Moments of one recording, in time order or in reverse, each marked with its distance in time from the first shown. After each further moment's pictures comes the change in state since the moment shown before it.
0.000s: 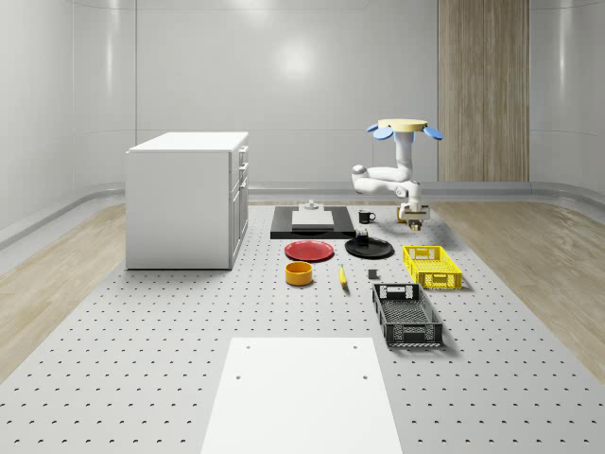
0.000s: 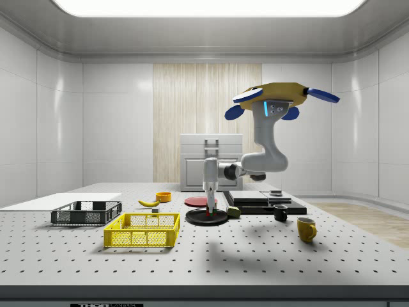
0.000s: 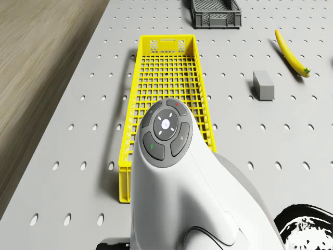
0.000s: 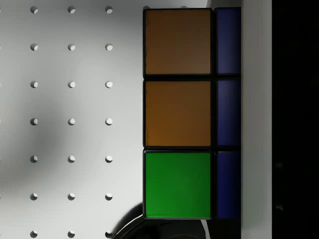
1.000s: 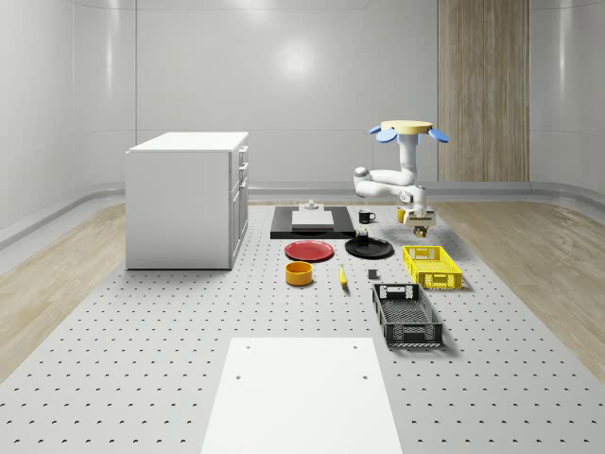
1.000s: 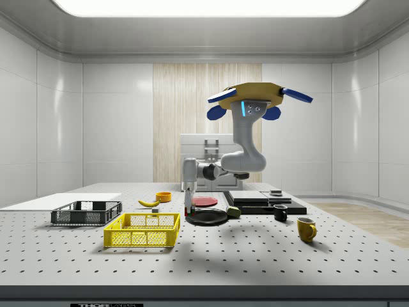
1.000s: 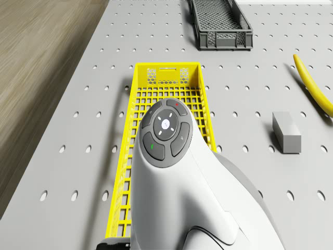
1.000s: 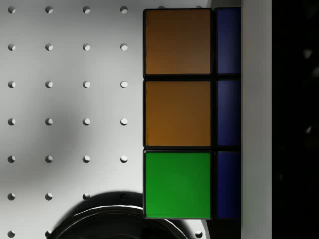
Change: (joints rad) arm -0.007 -0.028 0.005 0.001 0.012 0.027 0.006
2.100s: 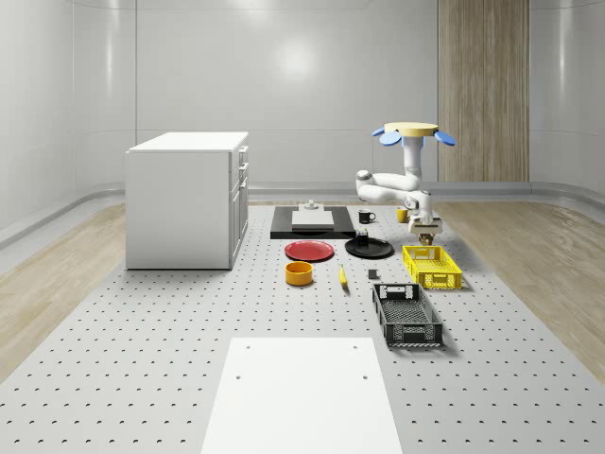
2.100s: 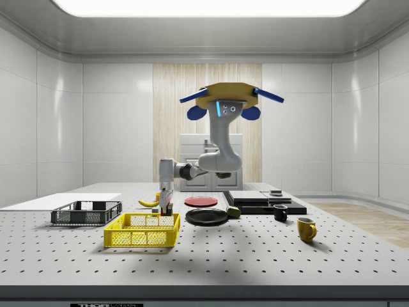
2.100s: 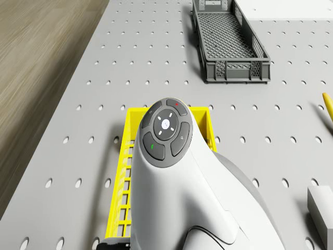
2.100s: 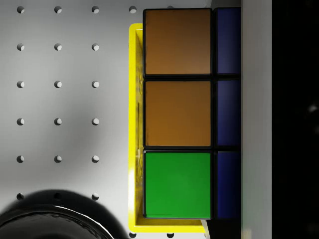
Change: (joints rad) arm -0.005 -0.023 0.004 0.001 0.009 0.022 0.004
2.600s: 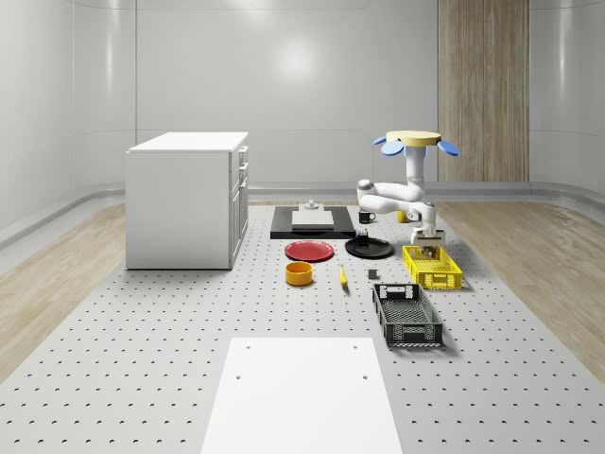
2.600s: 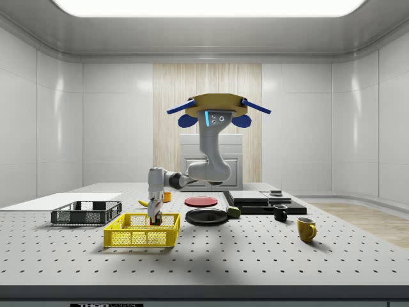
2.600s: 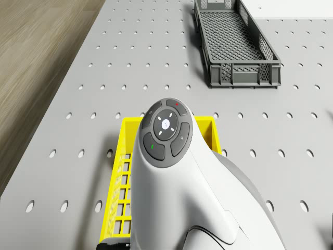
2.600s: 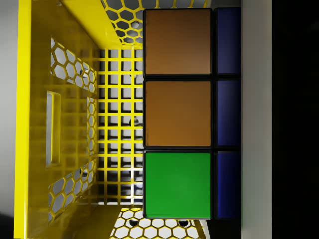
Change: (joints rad) arm -0.002 -0.008 -0.001 0.001 0.001 0.009 0.001
